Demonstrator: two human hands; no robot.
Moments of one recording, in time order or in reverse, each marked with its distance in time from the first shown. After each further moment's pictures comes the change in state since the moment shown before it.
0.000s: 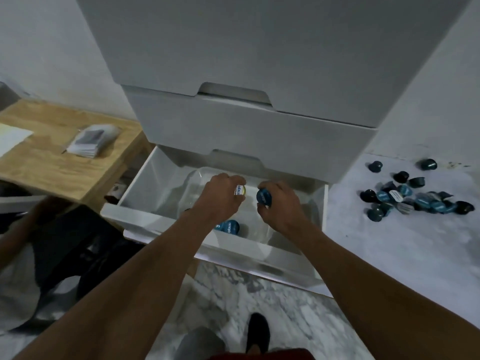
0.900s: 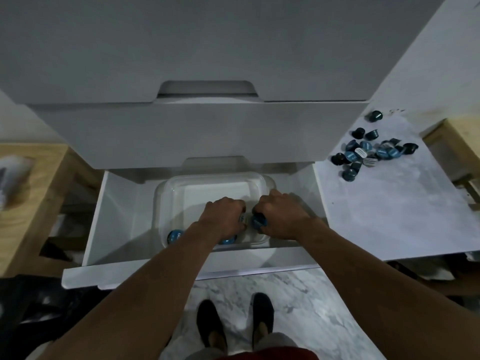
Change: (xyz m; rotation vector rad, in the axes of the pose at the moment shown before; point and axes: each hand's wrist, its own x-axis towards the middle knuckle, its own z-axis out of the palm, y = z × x) left_hand 0.038 -0.032 0.054 0.239 -0.509 0.341; right_hand -0.006 0.000 0.012 -0.527 -0.323 0.008
